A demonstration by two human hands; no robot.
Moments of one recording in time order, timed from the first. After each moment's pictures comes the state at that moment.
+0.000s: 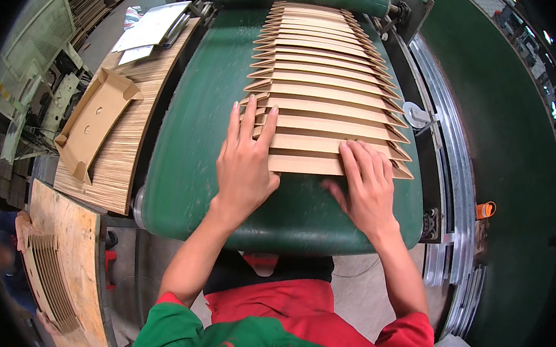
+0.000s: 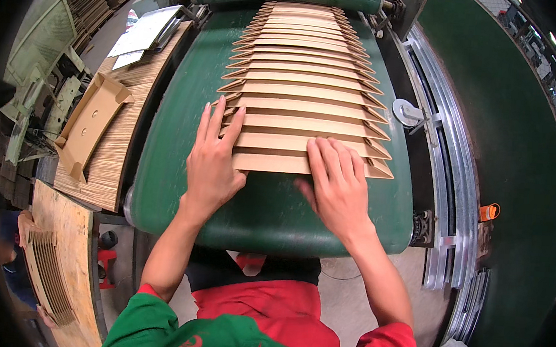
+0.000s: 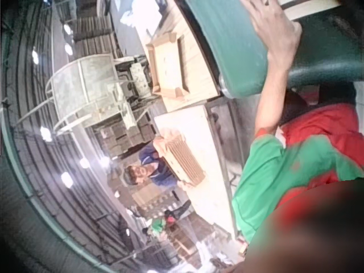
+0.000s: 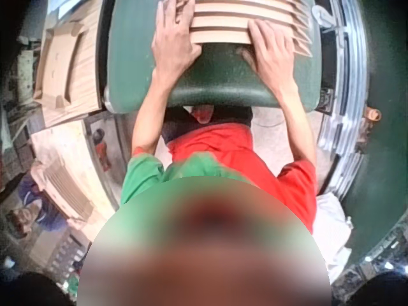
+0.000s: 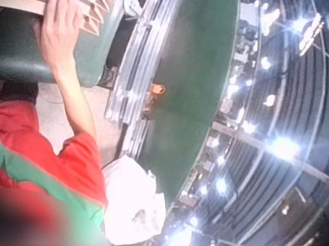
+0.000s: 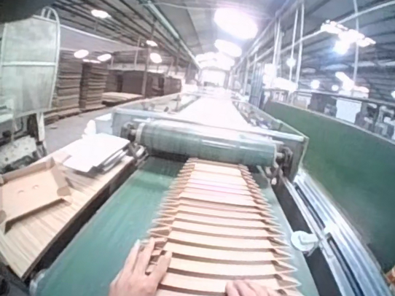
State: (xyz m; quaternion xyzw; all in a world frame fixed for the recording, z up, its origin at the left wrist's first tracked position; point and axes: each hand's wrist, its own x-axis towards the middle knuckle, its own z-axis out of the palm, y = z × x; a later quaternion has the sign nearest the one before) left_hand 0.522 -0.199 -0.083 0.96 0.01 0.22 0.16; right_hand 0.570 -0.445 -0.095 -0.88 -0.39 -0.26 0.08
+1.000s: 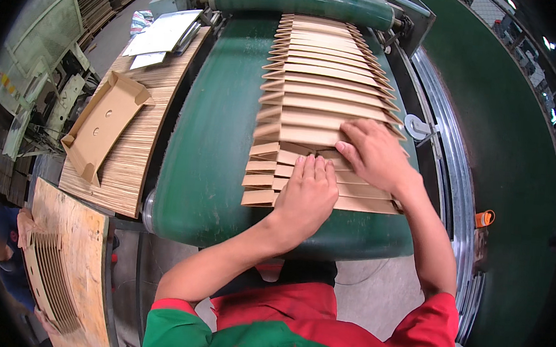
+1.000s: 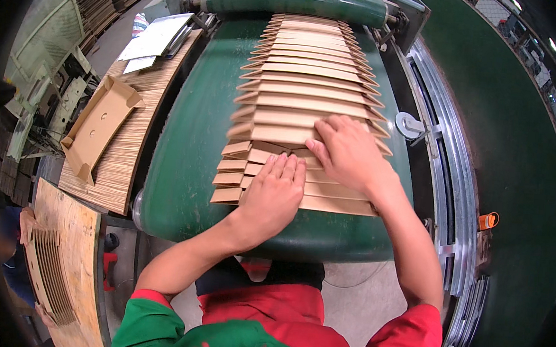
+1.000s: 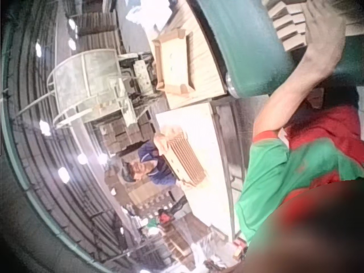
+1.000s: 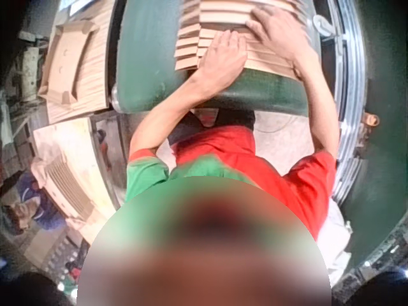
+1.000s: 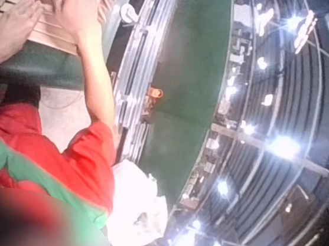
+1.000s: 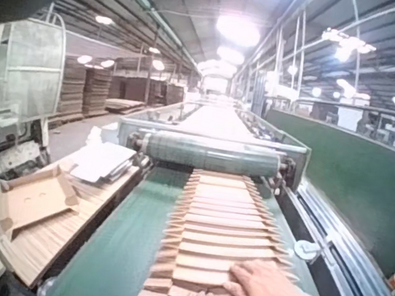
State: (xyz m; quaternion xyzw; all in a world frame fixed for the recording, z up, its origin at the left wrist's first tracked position) left_hand 0.519 -0.259 -0.090 0.98 -0.16 0.13 0.00; right_hand 0.634 -0.415 -0.027 -0.90 -0.42 -0.09 0.11
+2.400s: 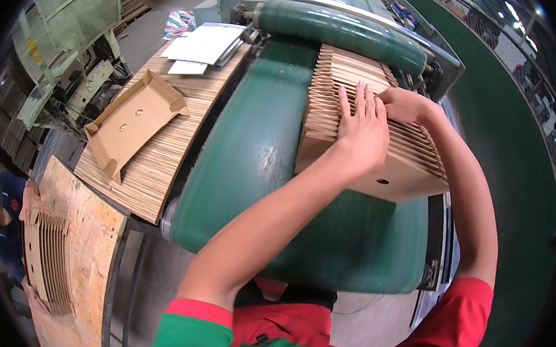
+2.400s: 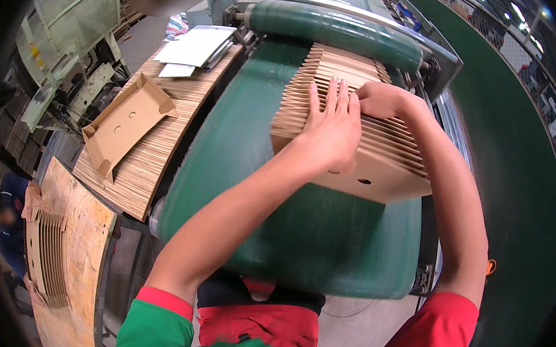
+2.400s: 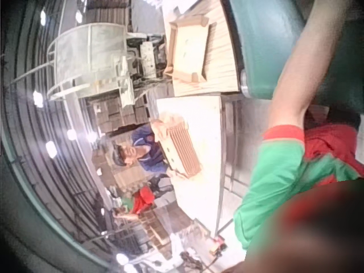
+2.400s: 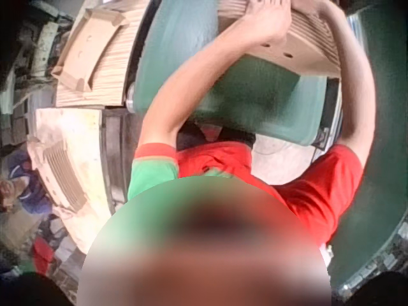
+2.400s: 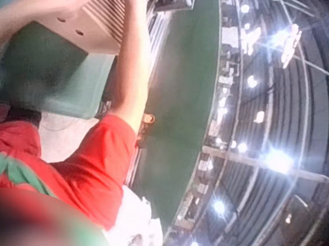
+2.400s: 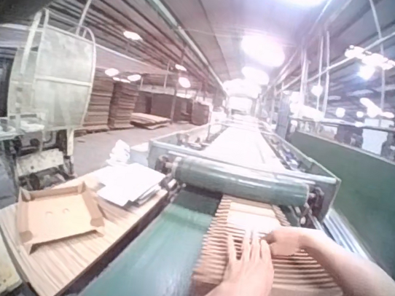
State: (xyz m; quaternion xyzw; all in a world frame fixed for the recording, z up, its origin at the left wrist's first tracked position) left_hand 0.656 -0.233 0.009 0.99 -0.03 0.15 0.07; right_hand 0.828 -0.344 0.056 -0.88 -0.44 0.18 0.02
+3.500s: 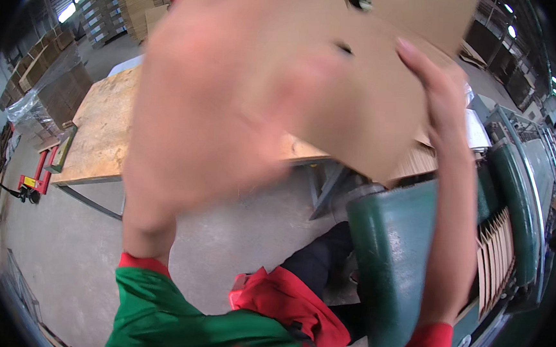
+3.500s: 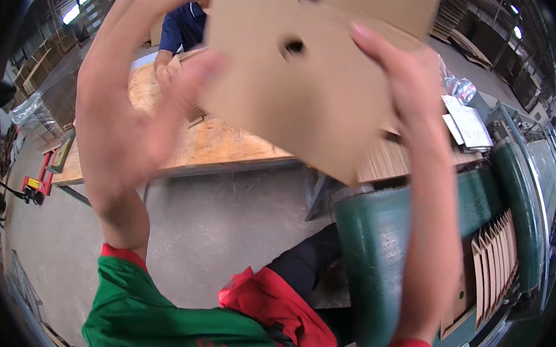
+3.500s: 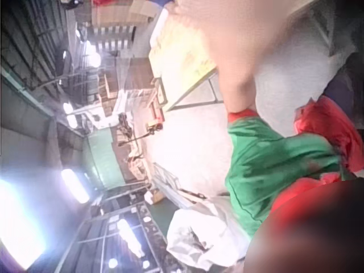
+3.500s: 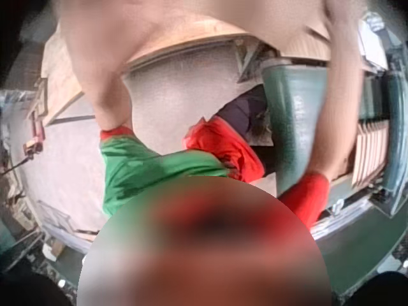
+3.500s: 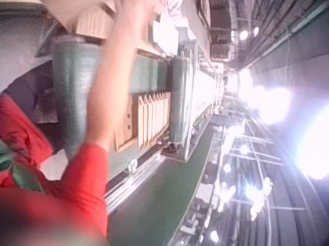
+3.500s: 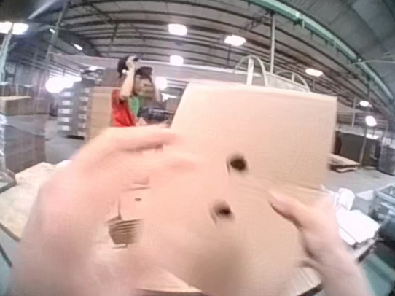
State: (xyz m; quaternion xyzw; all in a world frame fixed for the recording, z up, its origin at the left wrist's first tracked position) left_hand 0.069 -0.102 0.149 0.79 0.27 0.49 -0.26; right_hand 0.352 -0.009 0.119 -0.49 -0.72 0.21 0.45
